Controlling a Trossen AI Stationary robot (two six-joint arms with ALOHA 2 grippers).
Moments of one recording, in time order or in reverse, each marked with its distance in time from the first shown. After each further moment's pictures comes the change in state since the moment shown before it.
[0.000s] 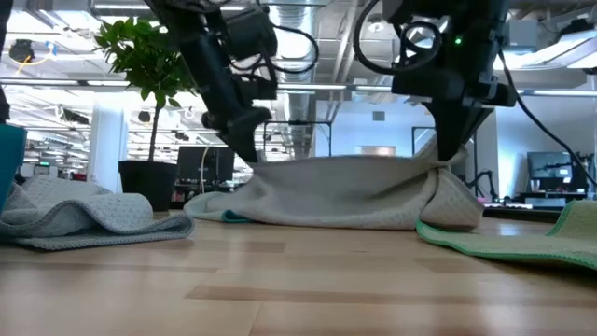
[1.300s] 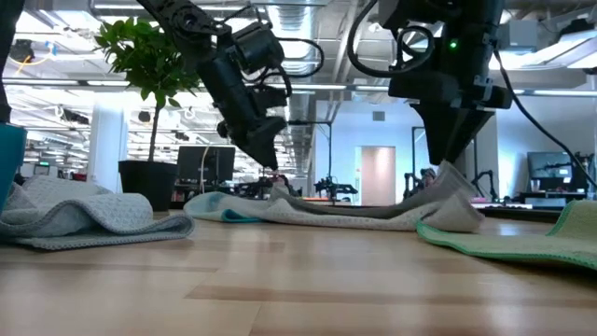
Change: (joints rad) left arm 0.104 0.053 0.014 0.183 0.052 0.100; right arm -0.031 0.000 0.001 0.006 -0.027 -0.026
